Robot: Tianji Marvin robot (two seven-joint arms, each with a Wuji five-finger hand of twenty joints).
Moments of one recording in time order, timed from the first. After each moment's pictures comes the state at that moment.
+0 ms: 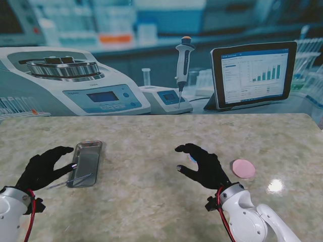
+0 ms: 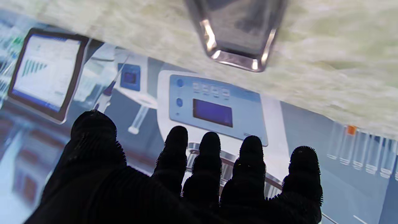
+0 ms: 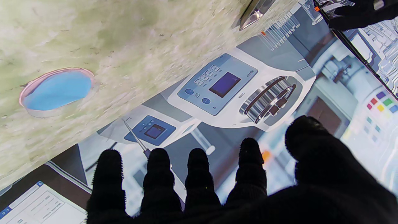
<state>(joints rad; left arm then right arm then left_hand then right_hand) 2.03 -1.09 -1.80 -1.87 0.69 -0.16 -0.08 -1.82 -1.11 1.26 -1.87 -0.56 -0.04 -0.06 0.62 -0.04 0.01 -0.05 0.27 0.05 0.32 0.22 0.27 0.06 0.25 0.32 0.22 0.20 0.13 0.43 -0.03 0.38 0.34 0.52 0.41 -0.19 0.46 0.01 0.18 -0.27 0.34 0.68 0.20 -0.01 0.31 0.29 0.18 0.09 0.24 0.30 -0.10 0.30 0.80 0.59</state>
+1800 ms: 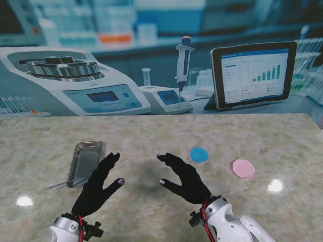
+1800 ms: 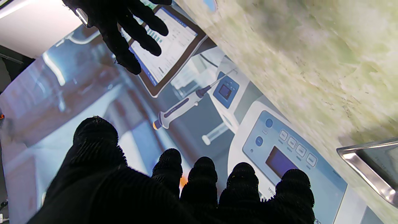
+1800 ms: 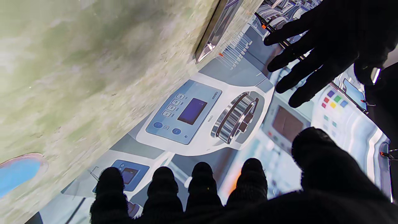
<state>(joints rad) 2.13 -1.15 -1.41 -1.95 0.43 -0.24 0.21 -1.79 -1.12 1.11 -1.76 -0.46 -0.20 -0.11 0.62 0.01 -0.01 -0.05 0.17 -0.01 0.02 0.06 0.14 -0.03 -0.01 0.05 0.05 0.07 -0.01 0.05 -0.06 0.26 0.04 0.15 0.33 -0.12 0.43 0.01 0.13 -0.27 -0.01 0.44 0.18 -0.07 0.01 0.21 0.10 0.02 0.03 0.17 -0.12 0.24 0.38 0.44</state>
